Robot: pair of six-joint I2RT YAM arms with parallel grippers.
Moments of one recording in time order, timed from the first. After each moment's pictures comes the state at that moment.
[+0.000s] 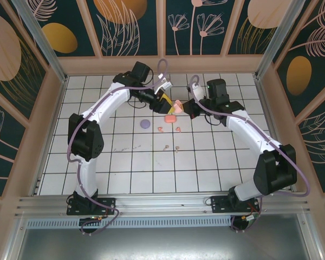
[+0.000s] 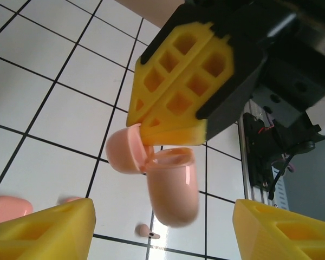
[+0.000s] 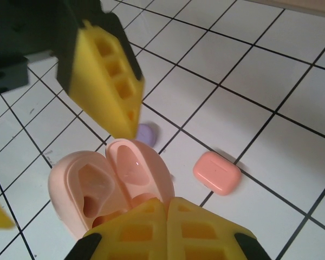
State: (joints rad) left arm -0.47 2.06 1.93 -0.91 1.01 0.37; right arm 0.37 1.47 1.17 -0.37 -0.53 -0.06
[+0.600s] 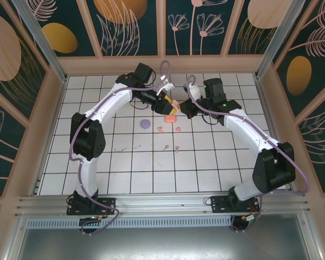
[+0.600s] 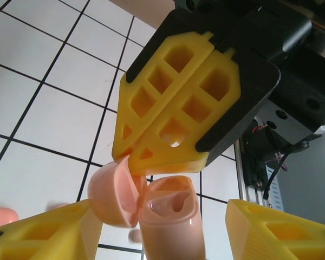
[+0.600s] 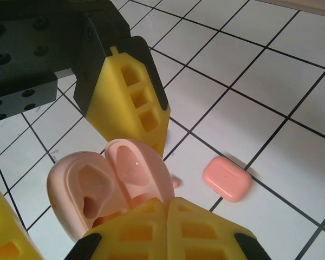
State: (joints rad) left arm -0.49 2.08 1.93 -0.90 1.04 0.37; right arm 0.40 1.49 1.19 -0.37 -0.53 -0.06
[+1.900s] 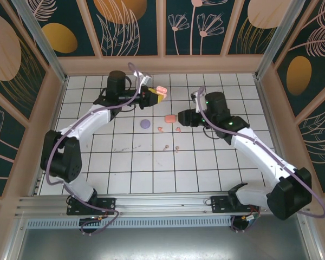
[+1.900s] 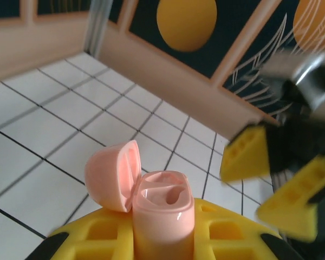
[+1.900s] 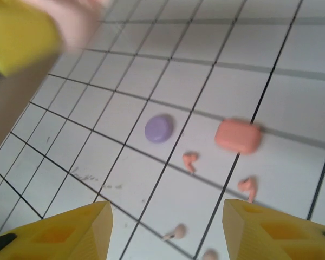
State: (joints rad) left arm -0.39 1.66 1.25 0.10 0.90 -0.19; right arm 0.55 1.23 1.01 -0.40 -0.27 0.35
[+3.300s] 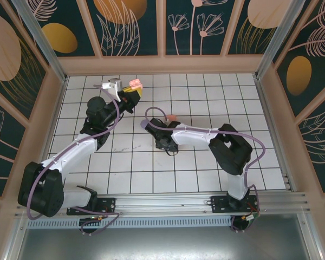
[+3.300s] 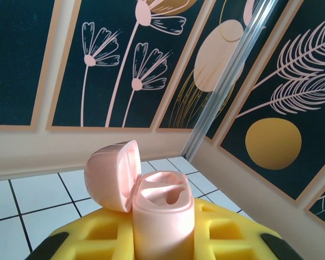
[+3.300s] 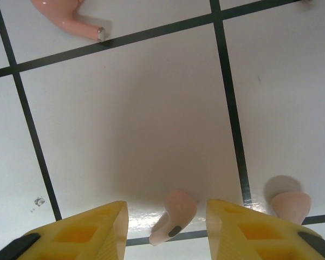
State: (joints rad) left arm -0.37 1.31 0.79 0.61 0.35 -0.45; right arm 0.94 1.91 1.27 -0.67 0.22 1.07
